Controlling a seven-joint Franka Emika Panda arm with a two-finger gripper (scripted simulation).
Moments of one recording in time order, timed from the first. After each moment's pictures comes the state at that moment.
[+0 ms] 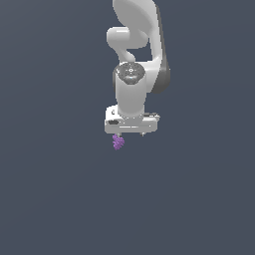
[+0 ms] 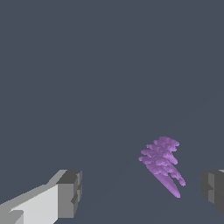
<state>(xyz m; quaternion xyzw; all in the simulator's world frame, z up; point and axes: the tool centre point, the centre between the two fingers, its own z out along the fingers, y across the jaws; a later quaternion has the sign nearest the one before) -0.016 0.014 0.158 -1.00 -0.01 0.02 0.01</state>
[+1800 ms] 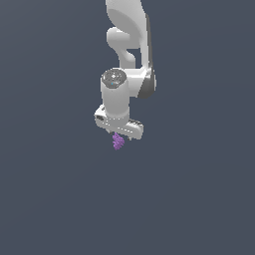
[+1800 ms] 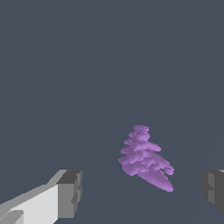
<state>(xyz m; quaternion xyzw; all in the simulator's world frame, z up) -0.034 -0.035 0.127 -0.98 0.19 0.01 0.00</state>
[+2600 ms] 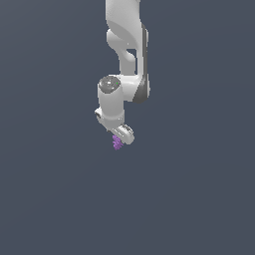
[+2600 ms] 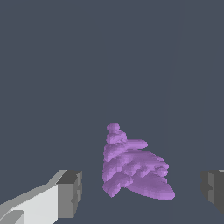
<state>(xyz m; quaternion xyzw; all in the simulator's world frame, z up) -0.057 -0.056 0.091 -0.93 0.36 0.00 0.00</state>
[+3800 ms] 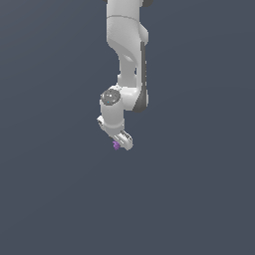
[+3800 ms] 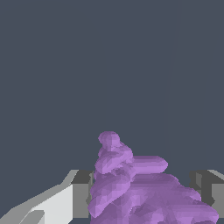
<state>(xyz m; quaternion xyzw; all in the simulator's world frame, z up) -0.059 -0.058 0.039 -0.93 0.37 0.00 0.00</state>
